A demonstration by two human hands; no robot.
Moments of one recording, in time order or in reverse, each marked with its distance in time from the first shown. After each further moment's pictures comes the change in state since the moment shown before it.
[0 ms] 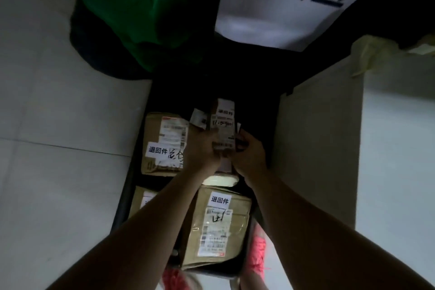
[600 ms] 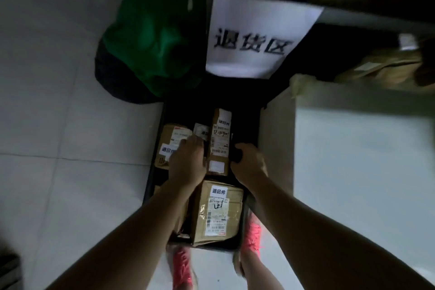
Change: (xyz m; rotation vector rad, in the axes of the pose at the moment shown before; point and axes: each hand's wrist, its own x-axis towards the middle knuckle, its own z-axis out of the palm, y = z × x) left_hand -0.075 0.078 -0.125 0.395 -0.039 0.070; right_hand -0.111 -0.093 -0.061 -0.579 0.012 -0.077
